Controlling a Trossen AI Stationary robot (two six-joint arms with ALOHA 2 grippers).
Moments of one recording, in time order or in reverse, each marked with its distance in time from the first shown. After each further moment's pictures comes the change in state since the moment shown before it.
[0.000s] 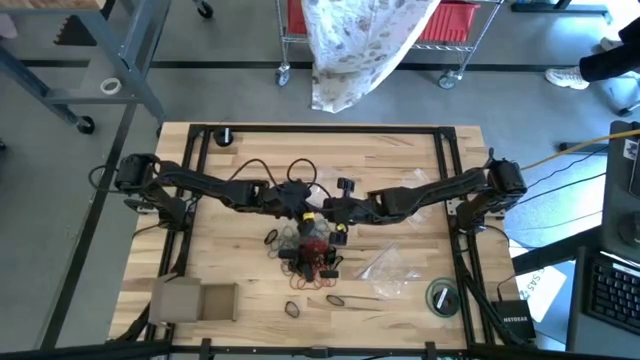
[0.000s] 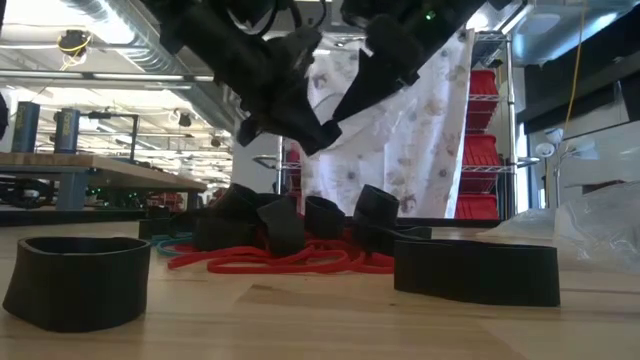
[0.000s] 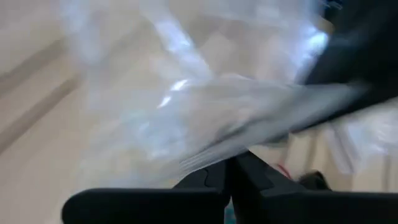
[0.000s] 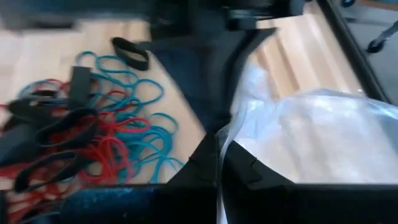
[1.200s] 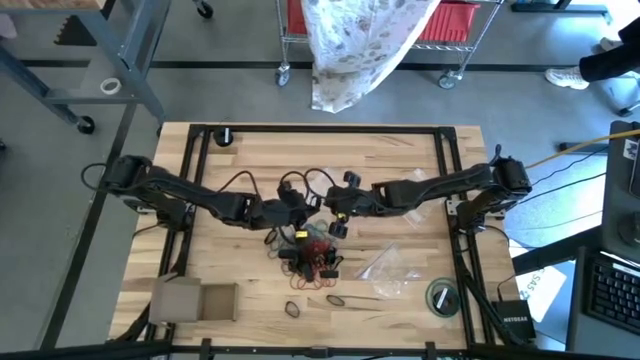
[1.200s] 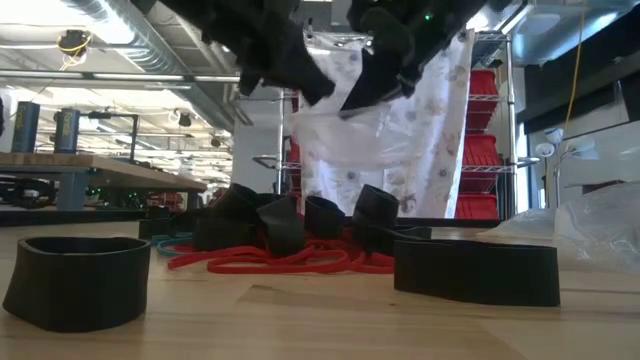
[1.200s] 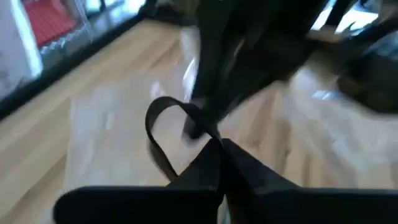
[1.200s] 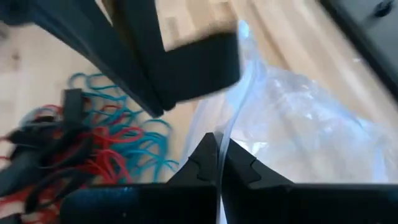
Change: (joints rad) left arm -0.181 -0.083 0.000 0.116 -0.293 0.288; right arm -0.056 -0.044 -0.030 0.005 -0.048 0.149
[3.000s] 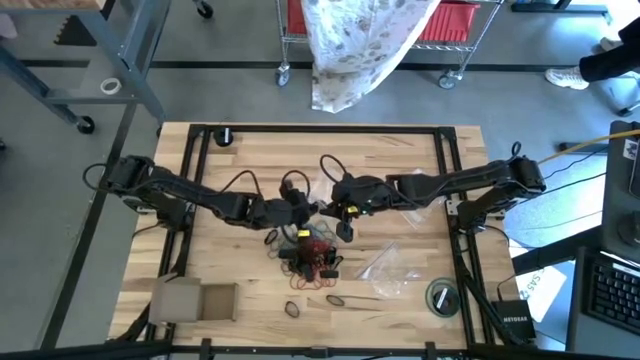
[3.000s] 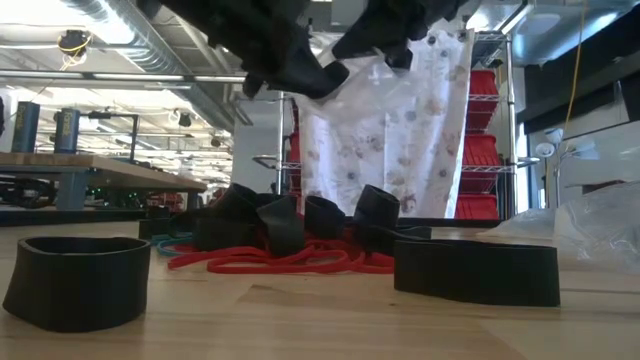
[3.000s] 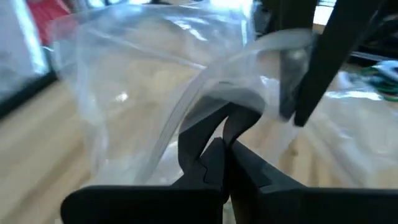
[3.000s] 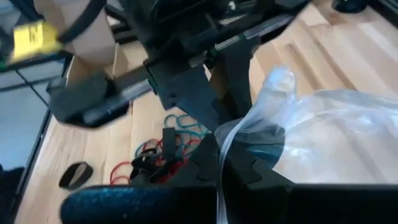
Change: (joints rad) left arm 0.038 0.036 0.004 0.002 0.053 -0.039; right arm -0.009 -0.111 -0.012 0.090 -0.241 0.059
